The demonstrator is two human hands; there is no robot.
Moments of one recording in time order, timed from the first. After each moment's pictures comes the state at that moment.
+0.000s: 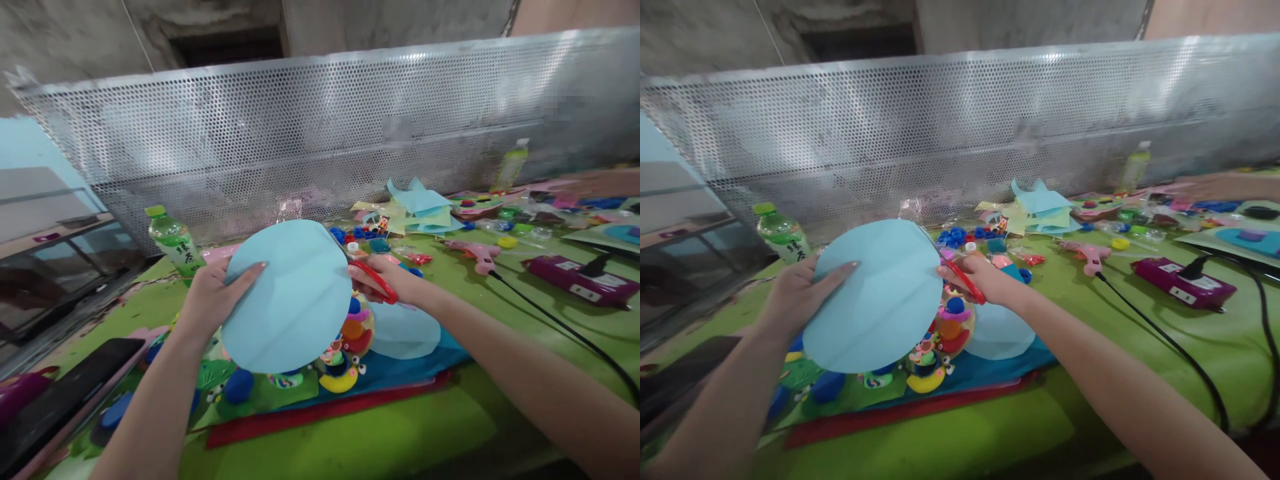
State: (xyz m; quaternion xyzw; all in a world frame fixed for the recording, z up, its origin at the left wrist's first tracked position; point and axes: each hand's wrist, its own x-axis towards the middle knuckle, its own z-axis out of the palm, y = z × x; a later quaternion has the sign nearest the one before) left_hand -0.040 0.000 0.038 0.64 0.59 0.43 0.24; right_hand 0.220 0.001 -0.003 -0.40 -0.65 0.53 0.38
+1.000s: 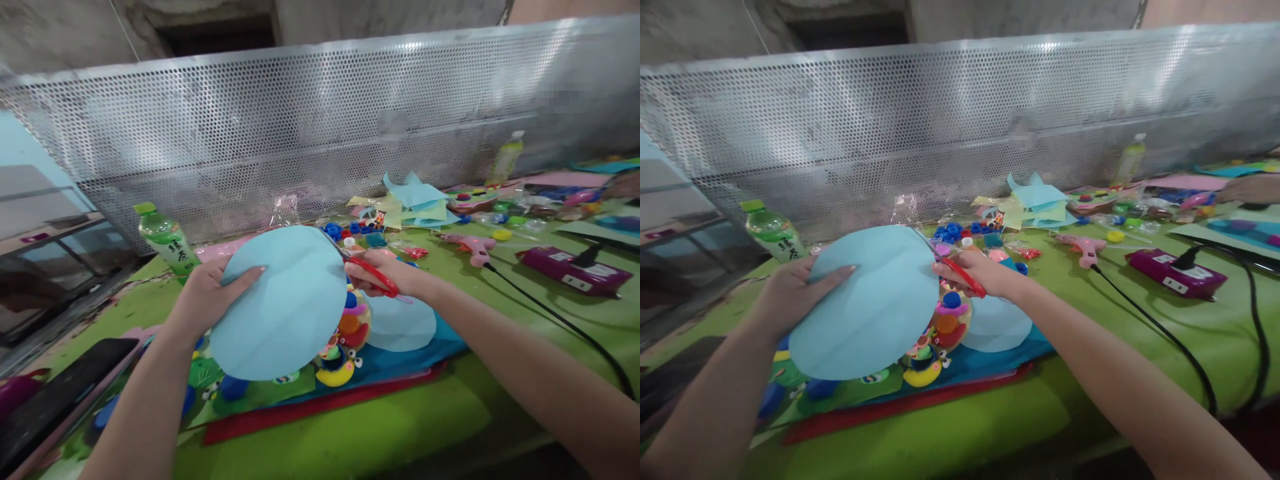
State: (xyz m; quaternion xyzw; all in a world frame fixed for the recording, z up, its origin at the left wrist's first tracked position) left_hand -0.034 -0.007 0.046 0.65 0.61 0.37 0.27; right_hand 0.228 0.004 -0.006 -0.37 -0.69 0.53 0.33
